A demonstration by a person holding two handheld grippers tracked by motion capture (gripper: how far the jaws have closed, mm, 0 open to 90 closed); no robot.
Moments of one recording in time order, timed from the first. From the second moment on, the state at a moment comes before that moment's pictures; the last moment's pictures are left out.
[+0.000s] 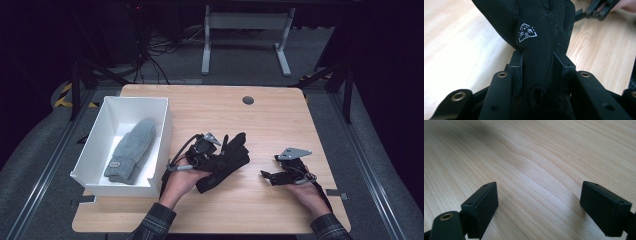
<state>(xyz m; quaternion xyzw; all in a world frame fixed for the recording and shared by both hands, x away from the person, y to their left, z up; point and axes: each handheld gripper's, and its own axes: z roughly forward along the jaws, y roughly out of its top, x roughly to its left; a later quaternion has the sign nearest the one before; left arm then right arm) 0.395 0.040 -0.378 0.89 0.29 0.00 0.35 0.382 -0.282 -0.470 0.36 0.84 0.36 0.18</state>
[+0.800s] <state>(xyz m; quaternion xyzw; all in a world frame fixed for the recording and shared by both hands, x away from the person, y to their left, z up) 0.410 0.108 -0.285 0.85 0.35 0.06 0.39 0.382 -0.282 -0.470 0.36 0.84 0.36 0.18</state>
